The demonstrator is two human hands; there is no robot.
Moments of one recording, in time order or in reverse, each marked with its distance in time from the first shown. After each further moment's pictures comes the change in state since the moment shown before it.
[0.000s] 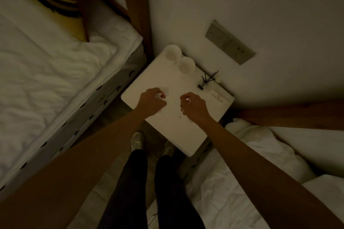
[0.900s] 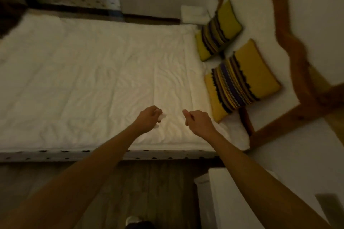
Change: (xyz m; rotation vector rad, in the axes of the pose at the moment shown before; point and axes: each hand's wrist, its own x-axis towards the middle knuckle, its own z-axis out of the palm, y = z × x) left_hand -0.276 -0.169 -0.395 -0.445 0.694 -0.063; right_hand -0.181 -0.368 0.282 -0.674 -0.420 -0.896
